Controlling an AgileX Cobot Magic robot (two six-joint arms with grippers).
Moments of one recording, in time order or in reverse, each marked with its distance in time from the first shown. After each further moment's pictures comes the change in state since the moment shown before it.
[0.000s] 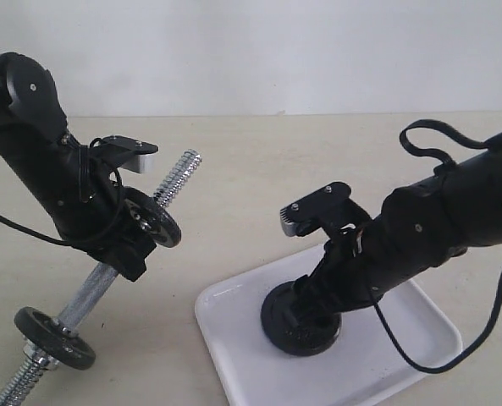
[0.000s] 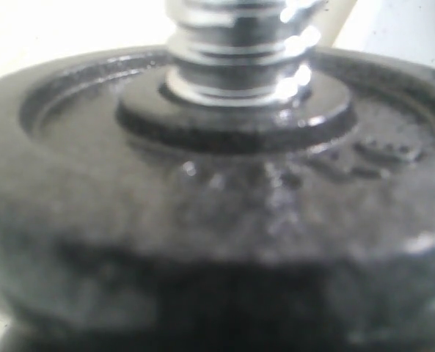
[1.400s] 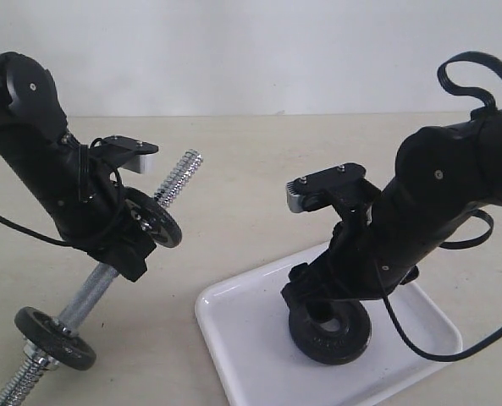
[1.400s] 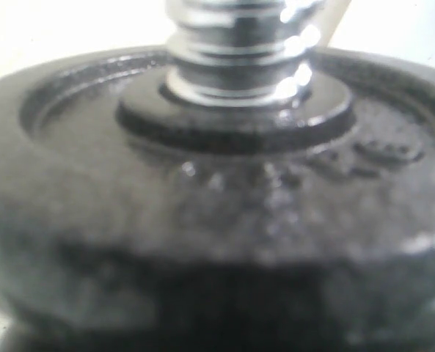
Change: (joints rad) left arm 0.000 0.000 0.000 -0.006 0.002 0.010; right arm 0.020 -0.145 -0.067 0.130 0.291 0.029
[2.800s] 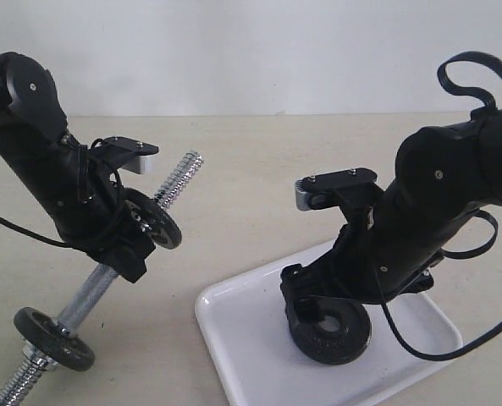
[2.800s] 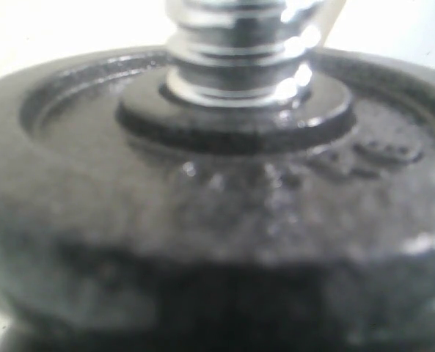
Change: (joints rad) left arm 0.000 0.000 0.000 0.000 0.008 0.009; right arm 0.000 0.000 -0.002 -0.004 0.033 0.135
